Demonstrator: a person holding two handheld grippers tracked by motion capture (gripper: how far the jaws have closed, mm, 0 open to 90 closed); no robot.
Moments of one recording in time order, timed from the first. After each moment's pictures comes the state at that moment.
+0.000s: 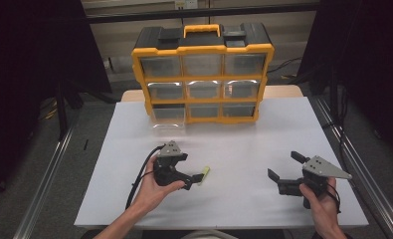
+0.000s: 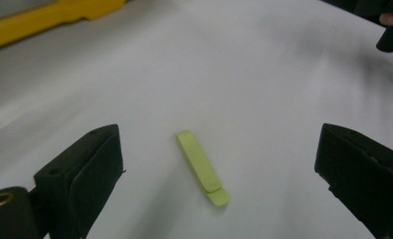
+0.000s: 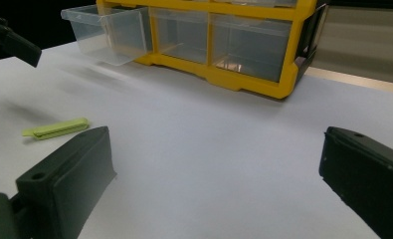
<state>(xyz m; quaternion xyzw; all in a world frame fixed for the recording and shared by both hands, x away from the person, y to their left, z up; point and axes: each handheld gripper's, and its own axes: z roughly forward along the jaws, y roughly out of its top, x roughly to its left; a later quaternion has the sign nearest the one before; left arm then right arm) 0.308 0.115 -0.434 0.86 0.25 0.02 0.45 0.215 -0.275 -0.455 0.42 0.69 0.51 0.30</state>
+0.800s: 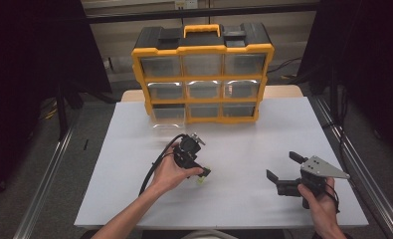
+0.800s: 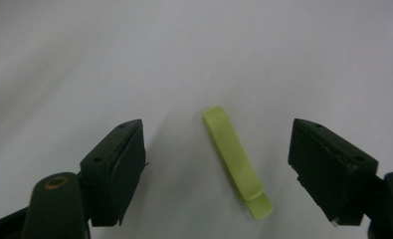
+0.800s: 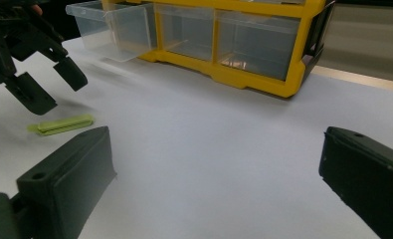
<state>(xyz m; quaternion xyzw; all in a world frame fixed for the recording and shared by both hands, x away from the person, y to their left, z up) 0.354 0.066 -0.440 0.93 0.26 -0.02 0.26 0.216 -0.272 -0.456 0.41 0.69 0.51 0.29</state>
